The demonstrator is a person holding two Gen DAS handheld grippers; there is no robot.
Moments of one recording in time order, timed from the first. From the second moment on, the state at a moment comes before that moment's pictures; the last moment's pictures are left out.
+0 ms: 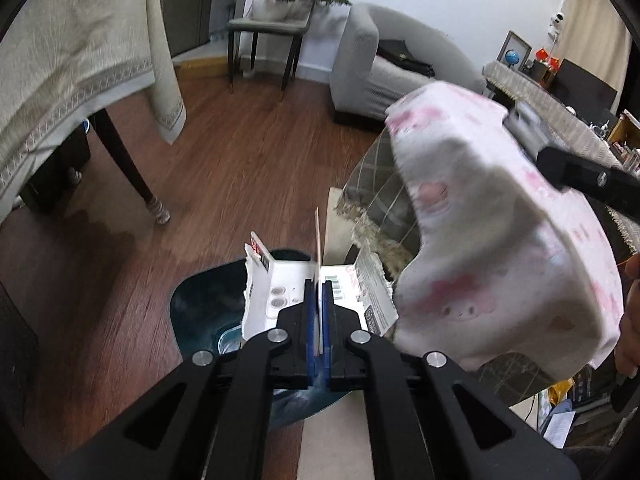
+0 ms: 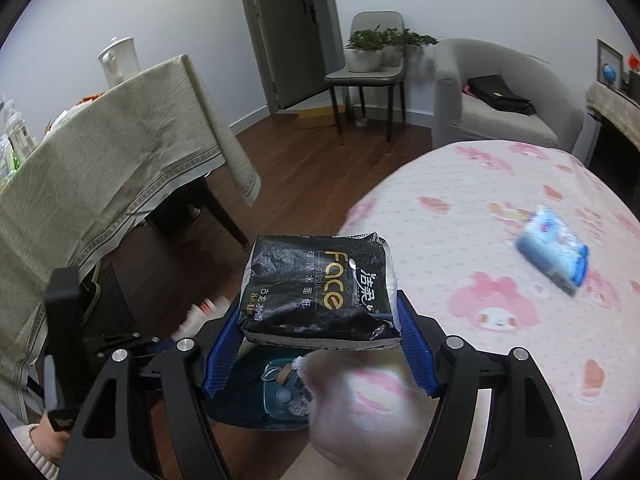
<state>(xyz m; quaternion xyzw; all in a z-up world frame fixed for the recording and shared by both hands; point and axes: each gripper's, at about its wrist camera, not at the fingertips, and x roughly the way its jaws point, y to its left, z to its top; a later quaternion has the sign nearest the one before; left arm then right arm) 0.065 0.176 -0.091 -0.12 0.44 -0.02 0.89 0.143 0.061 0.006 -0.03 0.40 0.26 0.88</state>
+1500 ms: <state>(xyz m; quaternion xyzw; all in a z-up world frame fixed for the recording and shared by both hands) -0.001 0.278 0.004 -0.14 0.31 0.06 0.94 0.116 0.205 -0.116 -0.19 0.51 0.30 0.78</state>
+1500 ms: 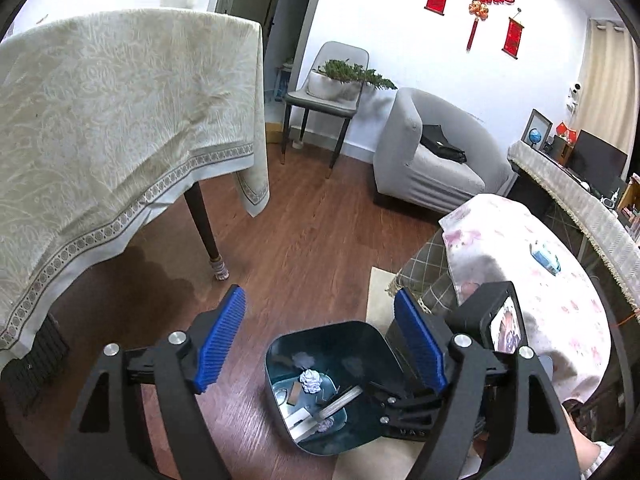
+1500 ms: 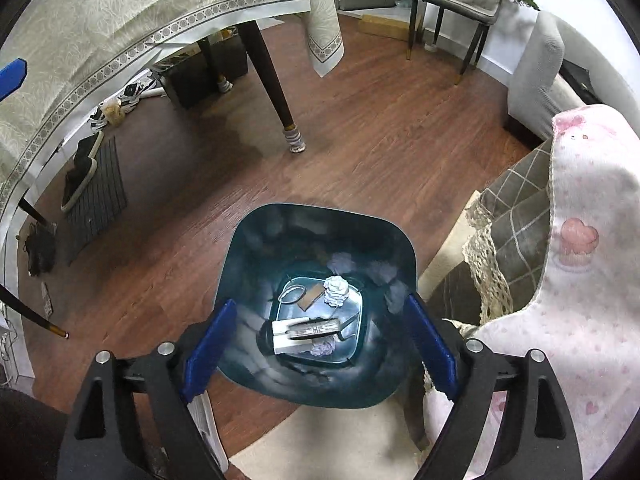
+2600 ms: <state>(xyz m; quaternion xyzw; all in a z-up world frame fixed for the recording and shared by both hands) 0.077 0.170 0.039 -0.11 0.28 0.00 0.95 0.172 0.057 0.008 -0.09 0.40 0.27 0.87</state>
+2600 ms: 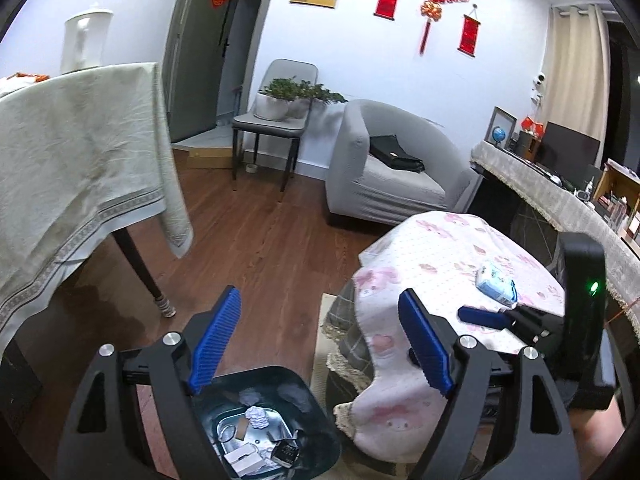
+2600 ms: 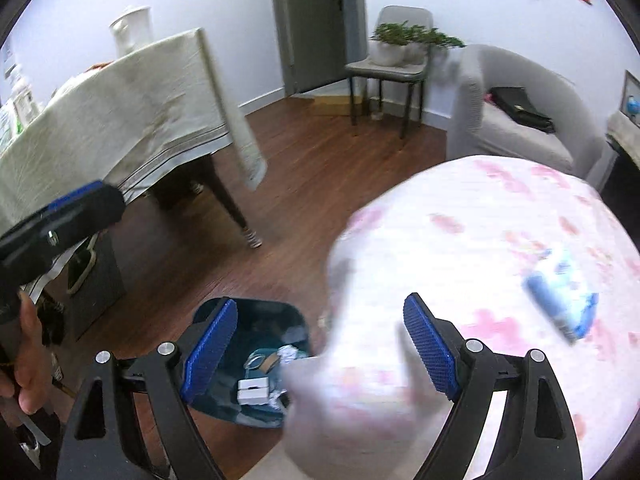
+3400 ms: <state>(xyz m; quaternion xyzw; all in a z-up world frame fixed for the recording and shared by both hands) 0.187 0.032 0.013 -0.06 0.32 -0.11 0.94 0.256 -0.151 0.004 0.14 0.43 0.15 0.88</state>
